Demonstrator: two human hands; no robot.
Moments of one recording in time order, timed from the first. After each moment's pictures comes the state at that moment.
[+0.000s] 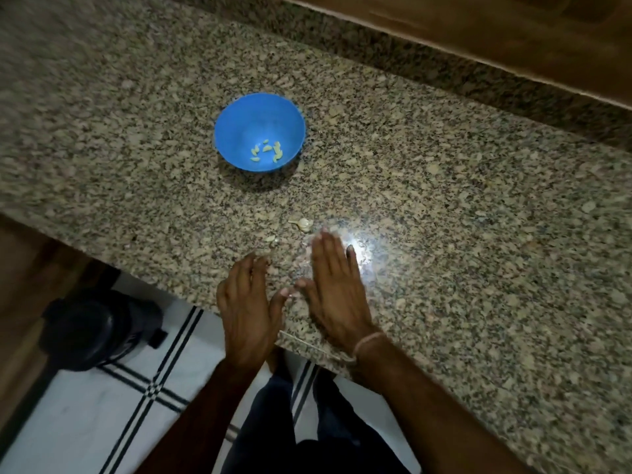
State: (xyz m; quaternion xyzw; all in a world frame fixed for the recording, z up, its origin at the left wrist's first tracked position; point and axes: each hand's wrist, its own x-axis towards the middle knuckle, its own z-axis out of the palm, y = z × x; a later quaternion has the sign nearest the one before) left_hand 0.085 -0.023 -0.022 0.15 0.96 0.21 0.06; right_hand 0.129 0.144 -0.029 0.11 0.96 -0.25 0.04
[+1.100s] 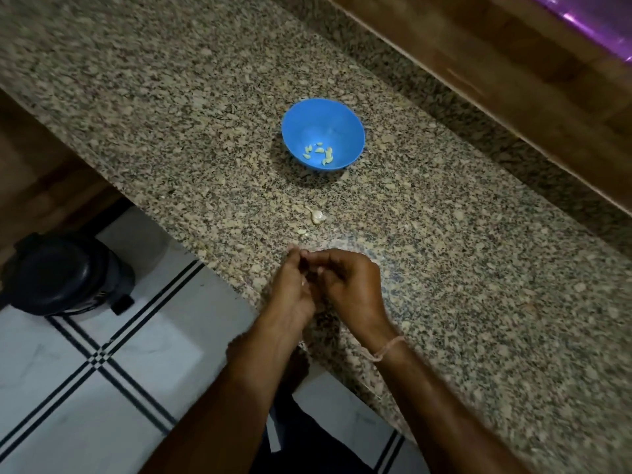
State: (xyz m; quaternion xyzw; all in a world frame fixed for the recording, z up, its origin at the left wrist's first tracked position) left_hand 0.061 0.037 0.015 -0.43 0.29 0.81 0.27; right_hand 0.107 0.125 0.050 0.16 0.81 -0.56 0.01
